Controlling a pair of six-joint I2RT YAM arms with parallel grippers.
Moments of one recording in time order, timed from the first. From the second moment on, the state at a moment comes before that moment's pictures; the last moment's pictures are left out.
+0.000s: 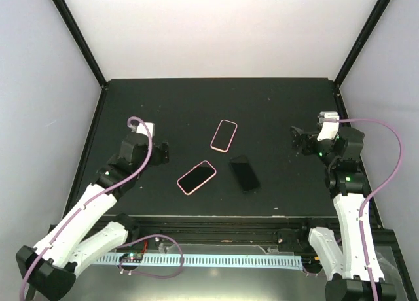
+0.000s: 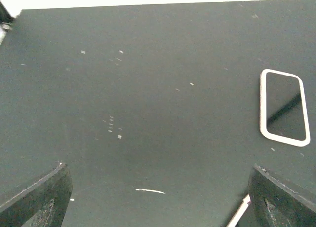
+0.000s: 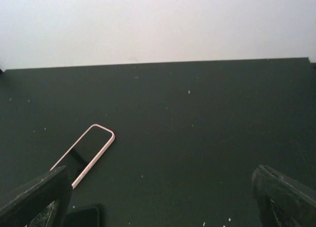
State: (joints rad) left arm -0.46 0.80 0.76 -0.54 -0.34 -0.27; right arm -0.09 0.74 0.77 -0.39 -0.34 0.06
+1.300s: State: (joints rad) left arm -1.35 1.38 0.77 -0.49 -0.17 -0.70; right arm 0.41 1.77 1.23 -0.91 -0.26 -0.43
